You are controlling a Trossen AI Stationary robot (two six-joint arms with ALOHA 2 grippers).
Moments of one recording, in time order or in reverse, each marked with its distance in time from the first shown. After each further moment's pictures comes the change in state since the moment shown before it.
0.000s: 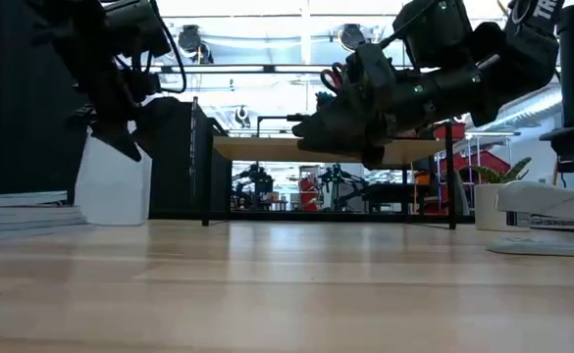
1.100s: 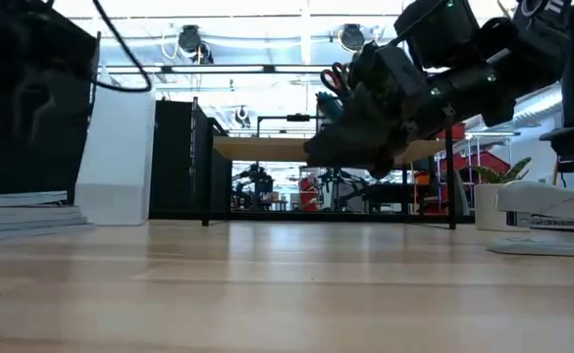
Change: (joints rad) left arm -0.623 0.005 0.089 -0.387 0.575 -0.101; right arm 0.073 0.000 0.000 -0.105 -0.051 0.000
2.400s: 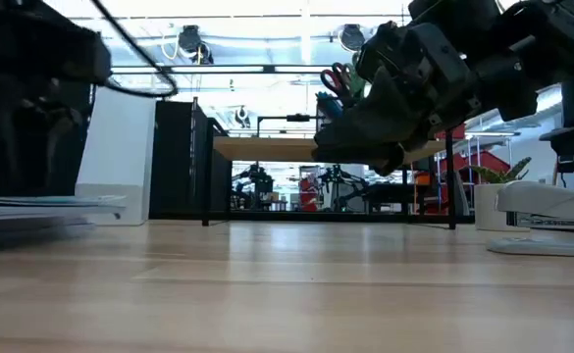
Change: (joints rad) left arm -0.093 0.245 -0.002 0.423 -0.097 0.182; right arm 0.084 0.000 0.000 -0.006 0.006 -0.036
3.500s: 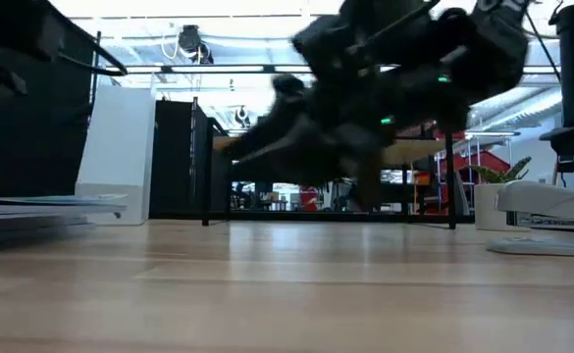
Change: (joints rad) left arm -0.176 0.000 0.117 -0.393 0.041 -0.310; right arm 0.009 0.339 0.377 0.005 0.023 -0.965
